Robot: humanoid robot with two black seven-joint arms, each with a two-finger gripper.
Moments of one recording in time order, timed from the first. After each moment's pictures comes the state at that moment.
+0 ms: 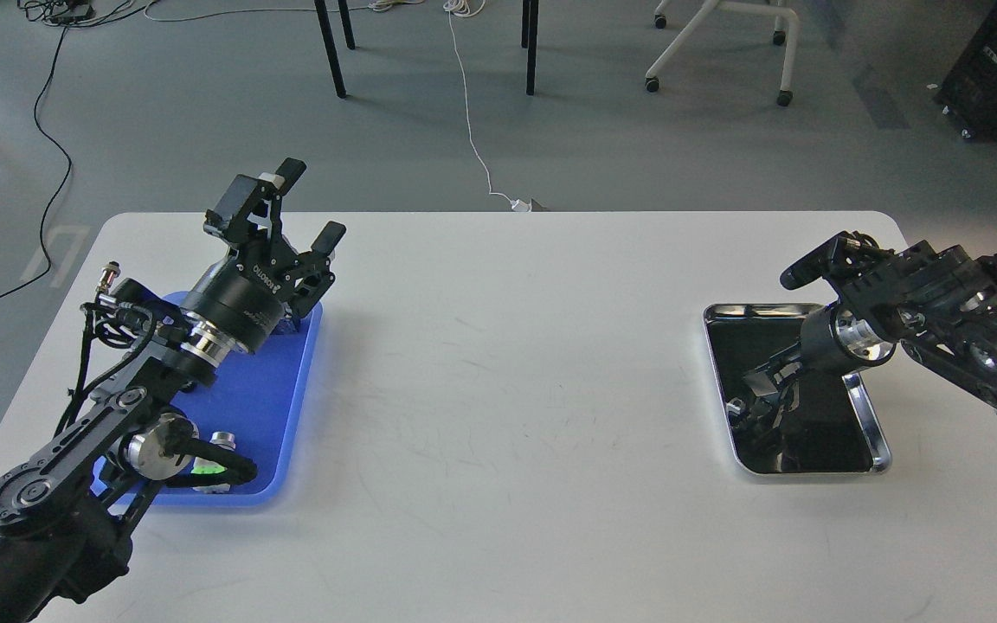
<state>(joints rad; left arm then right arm) -0.31 0.31 -1.08 -1.21 0.75 -0.27 -0.39 1.13 -0.45 -0.31 0.64 -1.69 0.46 0.49</state>
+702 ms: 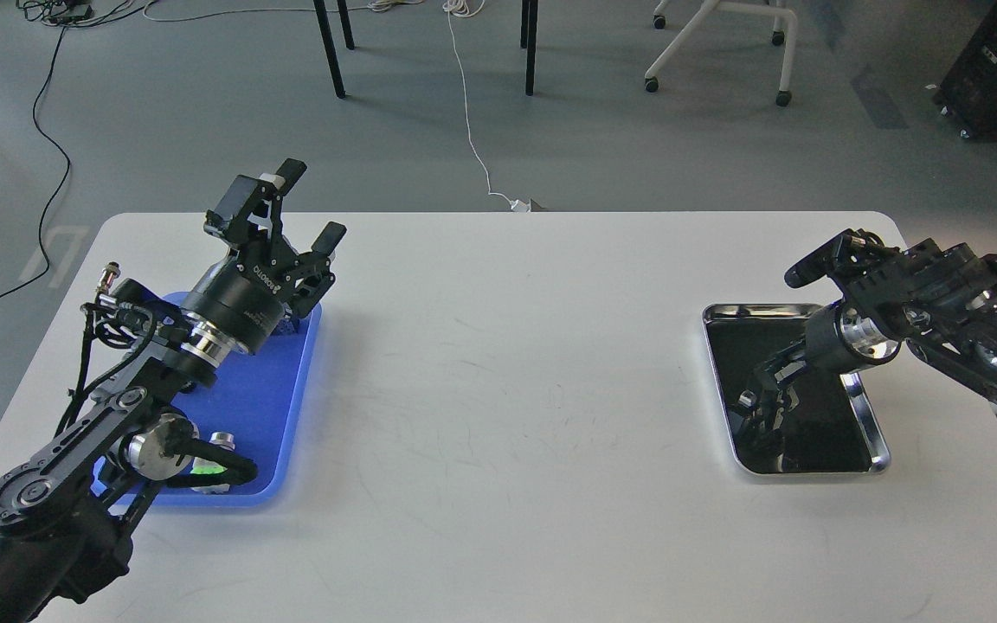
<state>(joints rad) -0.31 0.31 -1.08 -1.22 0.75 -0.27 -0.39 1.14 -0.46 -0.31 0.65 -1.70 0.46 0.49</state>
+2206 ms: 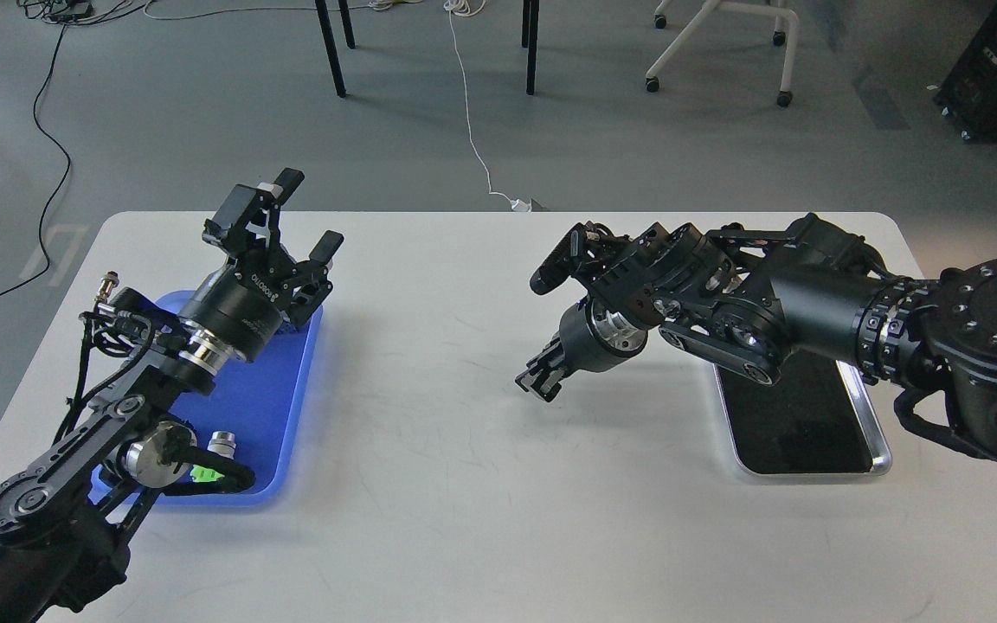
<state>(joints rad) -0.29 0.31 -1.09 -1.22 0.75 -0.27 -0.39 1.28 0.00 -0.34 0.67 -1.60 0.46 0.49</state>
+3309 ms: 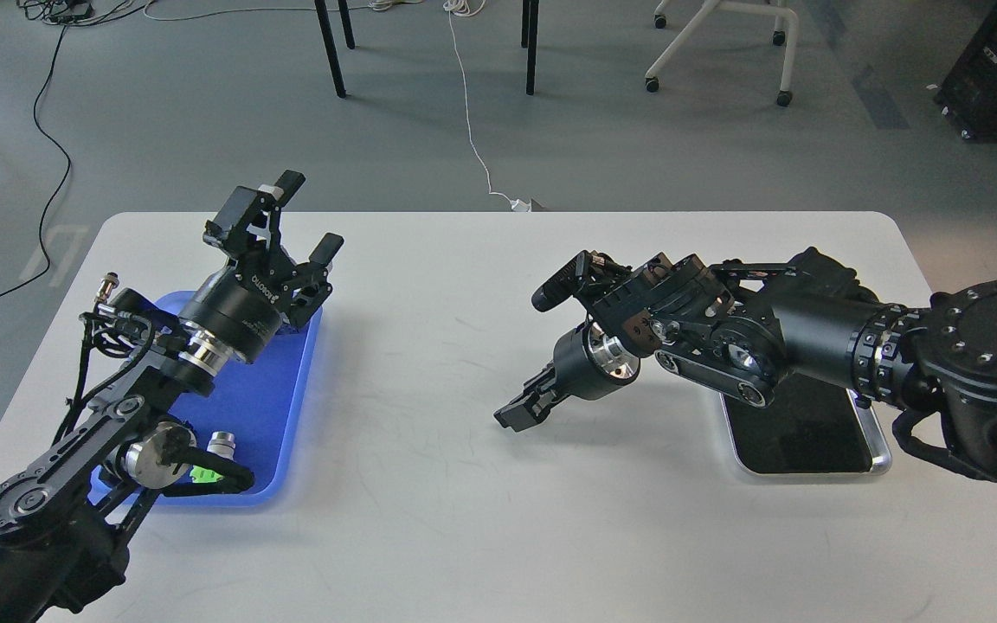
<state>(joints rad) -0.29 0.31 -1.09 -1.22 0.75 -0.27 -0.39 1.24 0.00 -0.34 0.68 -1.40 0.46 0.49</state>
